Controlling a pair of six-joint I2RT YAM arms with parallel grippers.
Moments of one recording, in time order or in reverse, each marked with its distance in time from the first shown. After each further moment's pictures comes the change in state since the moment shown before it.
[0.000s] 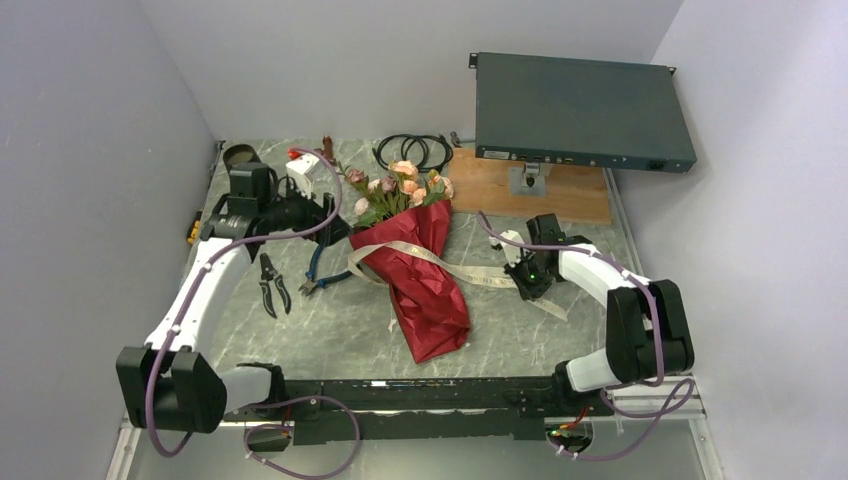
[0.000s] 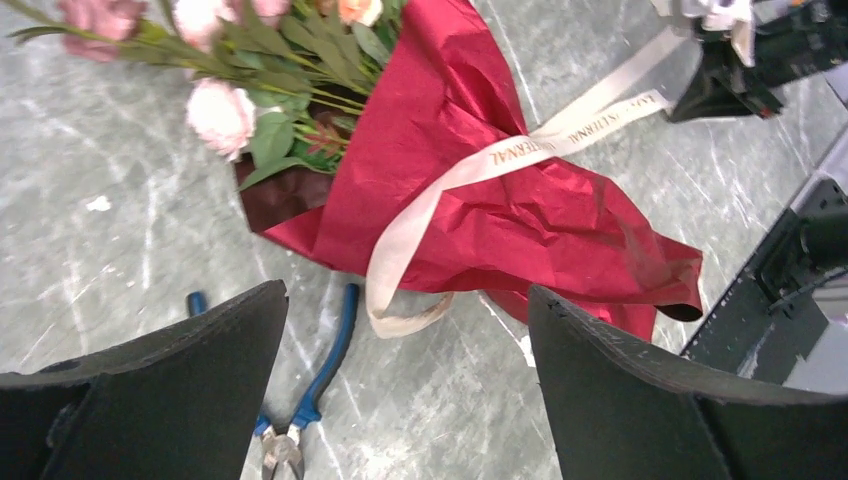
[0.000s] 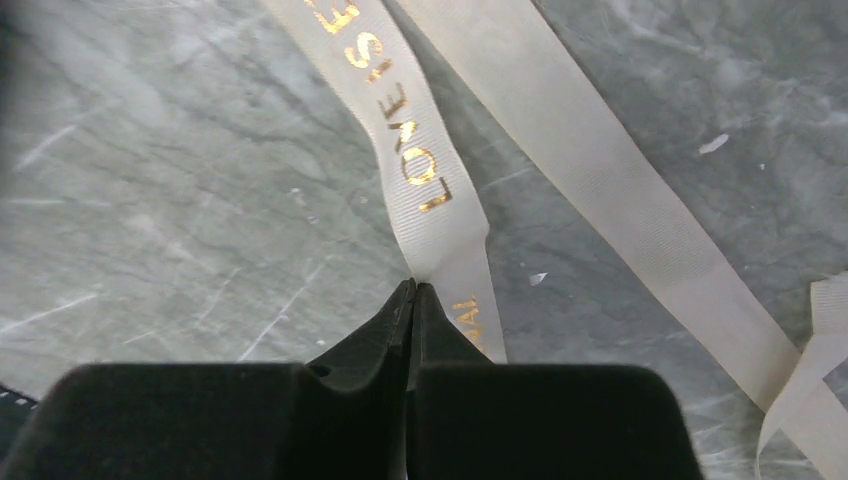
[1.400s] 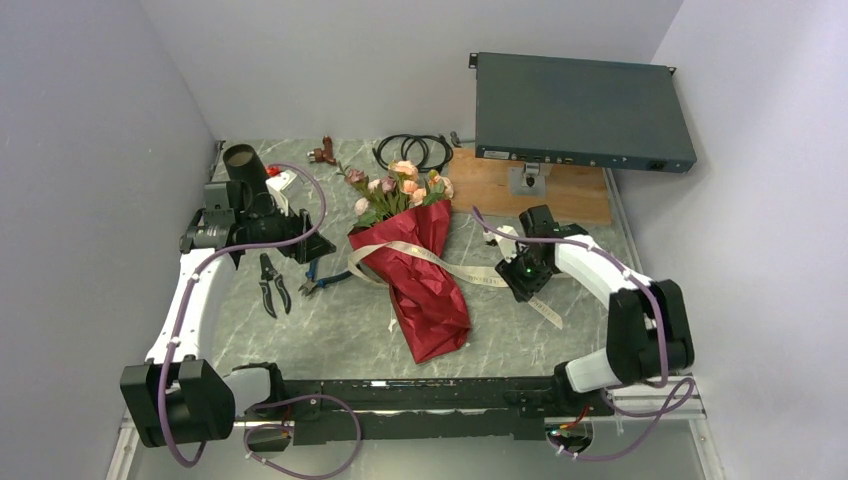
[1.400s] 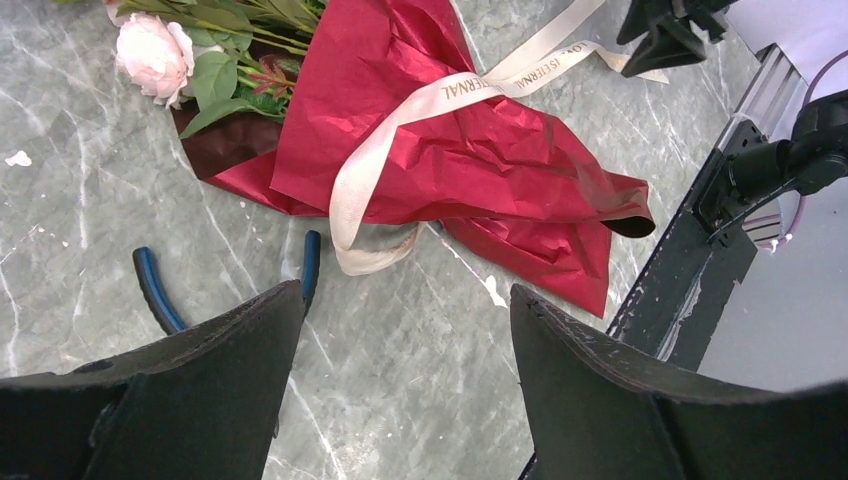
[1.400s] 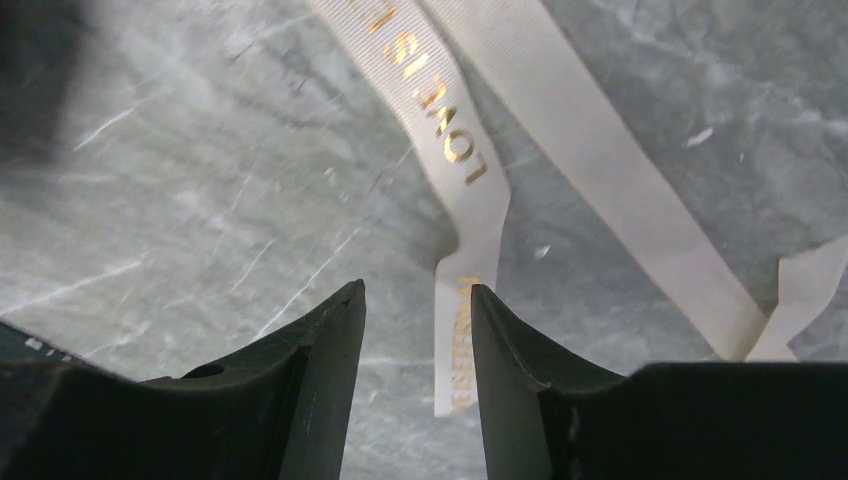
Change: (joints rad) left arm 0.181 -0.074 -0.063 -0.172 0.235 0.158; right arm 0.062 -0.045 0.108 -0.183 0.022 0.022
